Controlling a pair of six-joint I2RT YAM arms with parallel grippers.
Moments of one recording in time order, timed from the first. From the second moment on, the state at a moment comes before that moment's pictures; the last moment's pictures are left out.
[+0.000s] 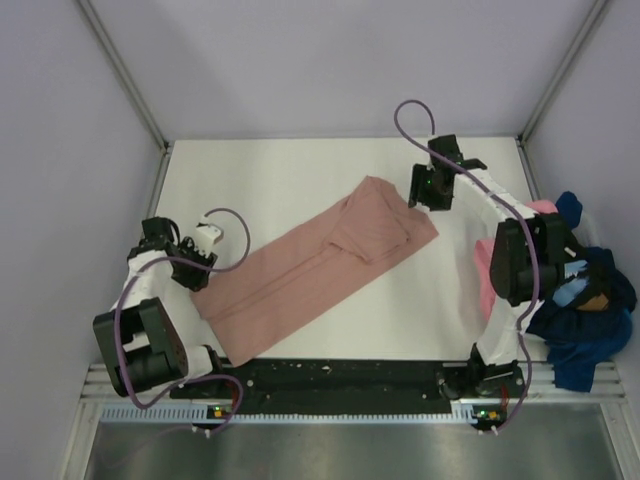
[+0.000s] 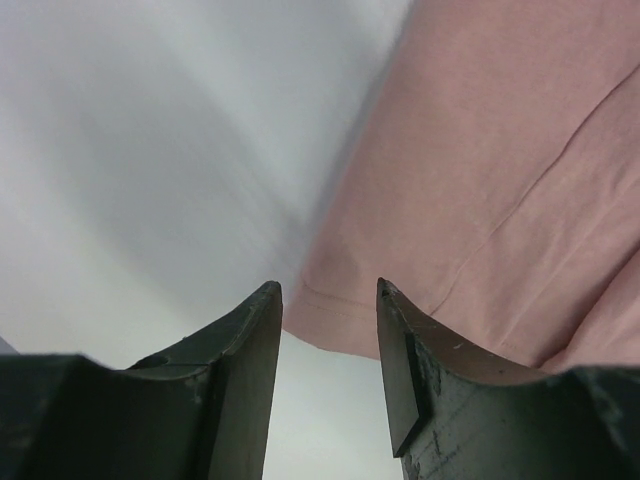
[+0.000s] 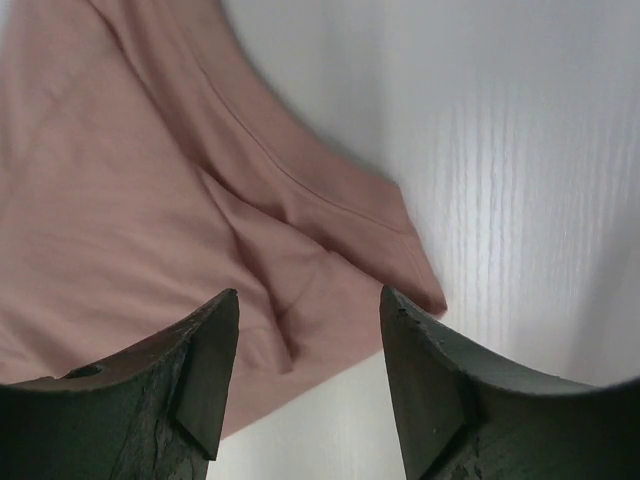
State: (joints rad) left arm 0.34 1.32 0.78 -0.65 0.32 0.85; right arm 0.21 1.85 1.52 -0.62 0.00 0.33
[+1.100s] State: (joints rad) left arm -0.17 1.12 0.75 -0.95 0.52 1.00; right arm 0.02 2.50 2.29 -0.66 -0.21 0.21
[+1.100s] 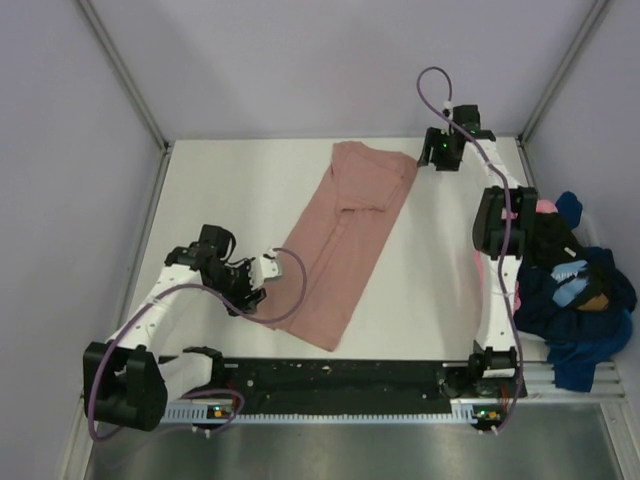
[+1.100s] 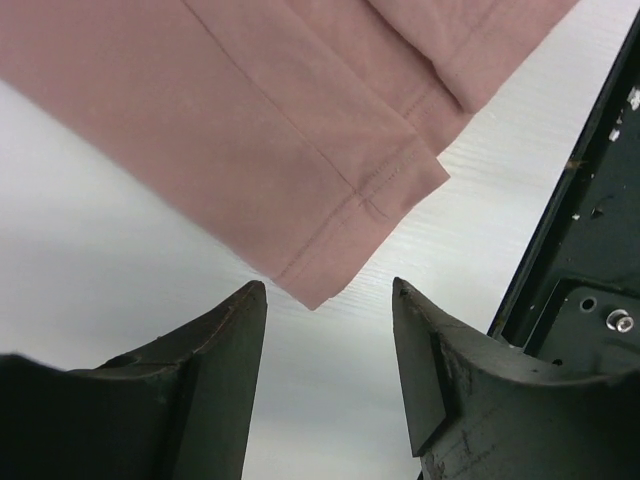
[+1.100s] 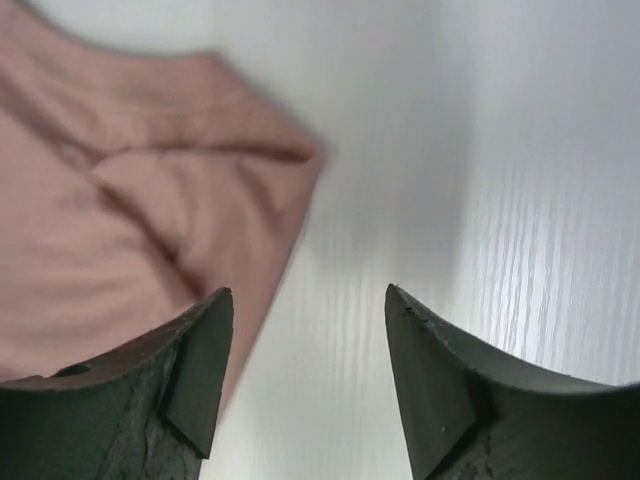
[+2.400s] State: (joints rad) left arm -0.21 1.01 0.45 -0.65 0.43 1.27; right arm 1.20 1.48 0.68 -0.16 -0.44 -0.94
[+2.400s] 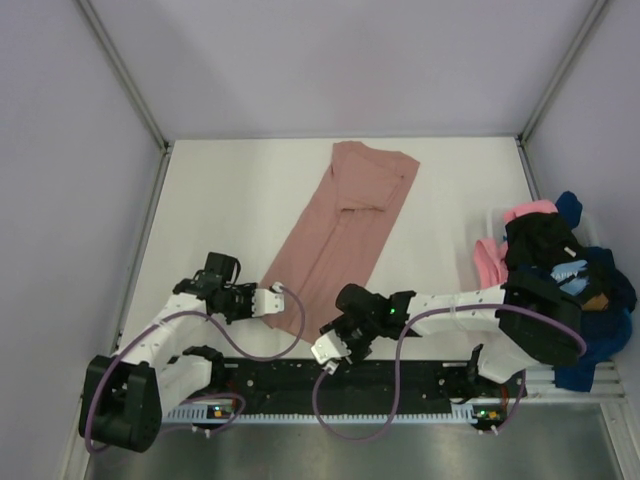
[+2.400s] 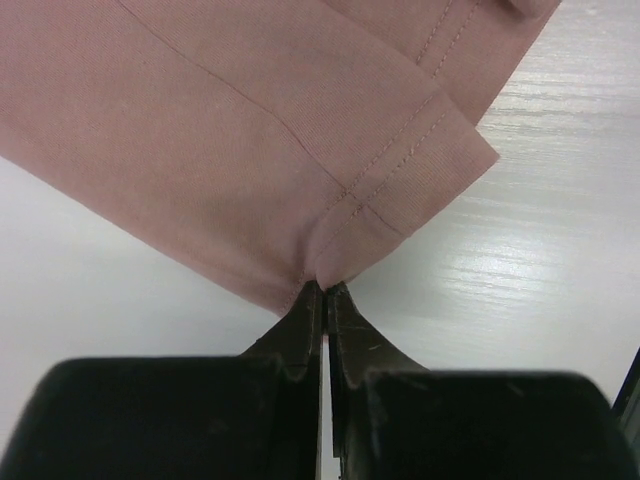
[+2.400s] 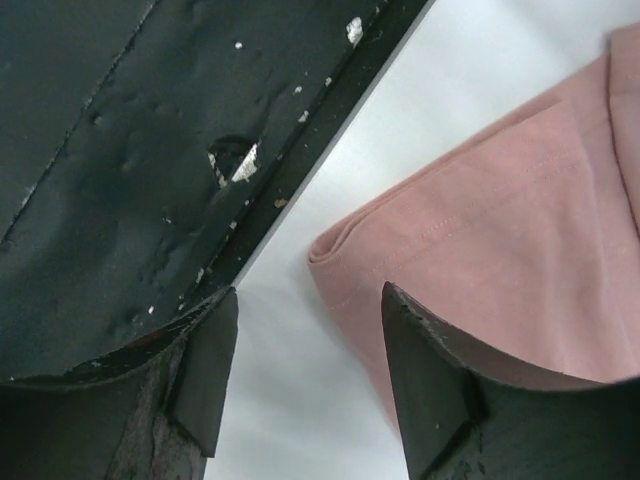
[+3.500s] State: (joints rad) left arm -0.36 0.97 0.47 -0.85 0.34 1.23; right arm 1.21 1.44 0.70 -0.22 -0.35 -0.86
